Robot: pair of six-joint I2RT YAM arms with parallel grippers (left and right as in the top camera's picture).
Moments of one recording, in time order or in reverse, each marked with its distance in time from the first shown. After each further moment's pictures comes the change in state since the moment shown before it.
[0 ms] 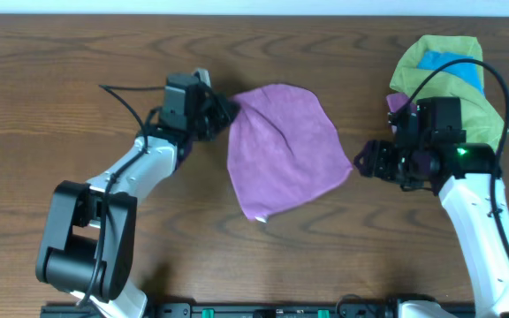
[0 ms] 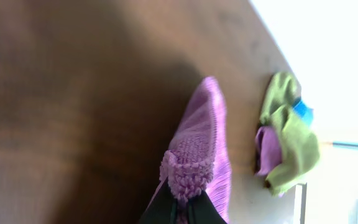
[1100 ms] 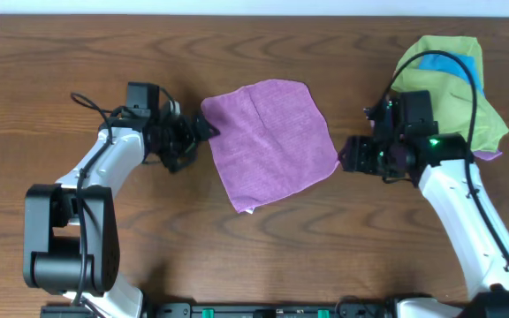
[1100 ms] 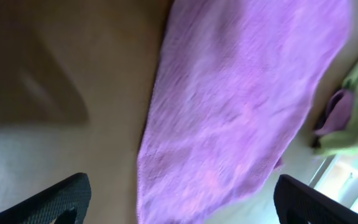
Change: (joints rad) left arm 0.189 0.000 0.035 -0.645 0.177 0.214; right arm 0.074 0.089 -0.004 0.092 0.042 0.003
